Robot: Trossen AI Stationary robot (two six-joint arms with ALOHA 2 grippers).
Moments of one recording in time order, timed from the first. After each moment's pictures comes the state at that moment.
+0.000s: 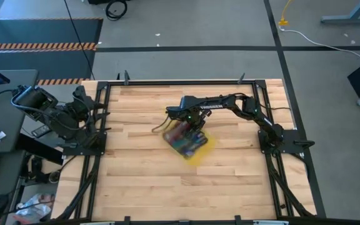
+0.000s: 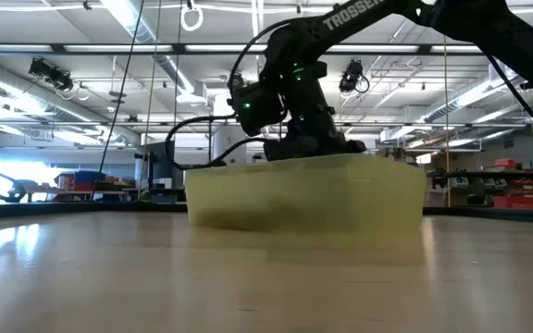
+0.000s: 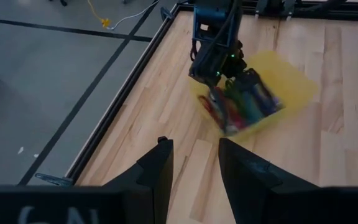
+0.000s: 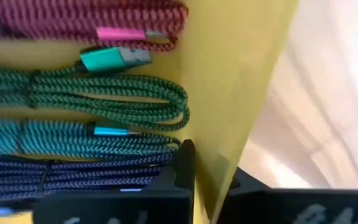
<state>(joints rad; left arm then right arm) -0.60 0.92 1.54 -1.57 -0.81 -0.64 -0.19 2.30 1.87 -1.41 -0.05 0.59</state>
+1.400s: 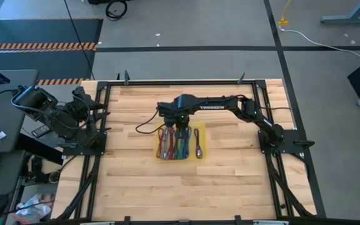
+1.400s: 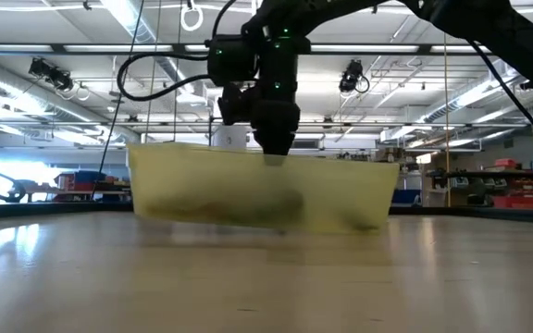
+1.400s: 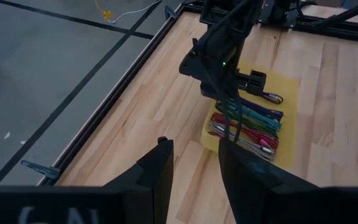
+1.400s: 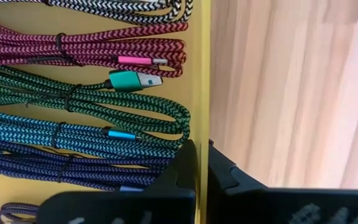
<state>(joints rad) -0.60 0.92 1.54 -1.57 -0.81 -0.75 -0.16 2.30 2.07 -1.23 0.02 -0.16</state>
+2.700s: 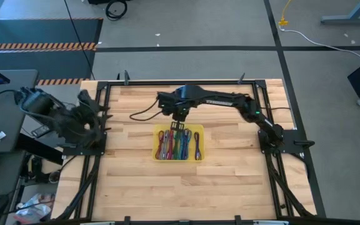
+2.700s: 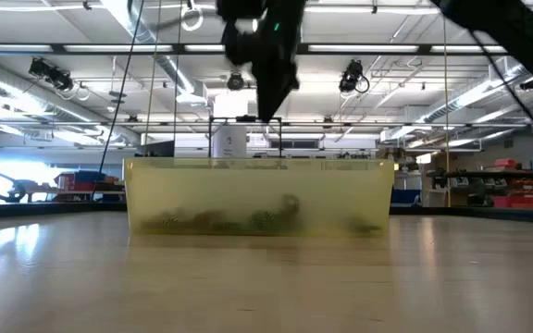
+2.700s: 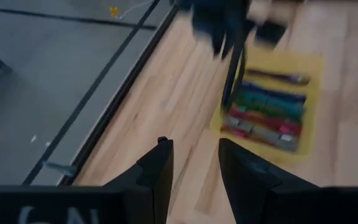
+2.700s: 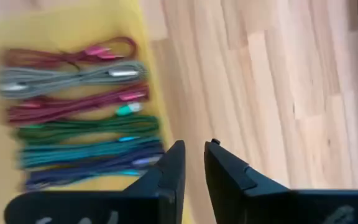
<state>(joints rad) -0.60 0.91 1.46 -1.56 -0.82 -0.70 -0.14 2.28 2.35 -1.41 0.11 0.08</state>
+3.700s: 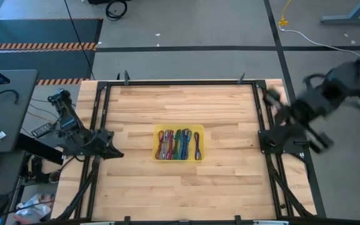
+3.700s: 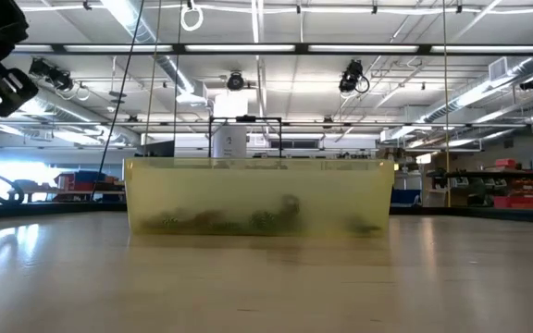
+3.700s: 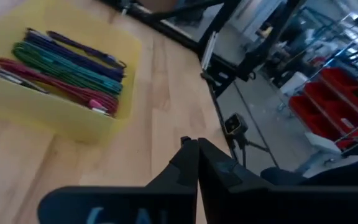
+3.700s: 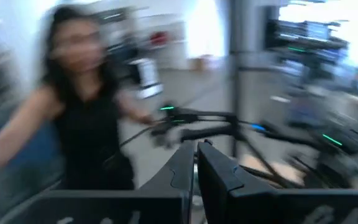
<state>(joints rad) -0.95 0.12 0.25 -0.41 -0.65 -0.79 0.60 1.31 2.19 -0.93 0.02 0.12</state>
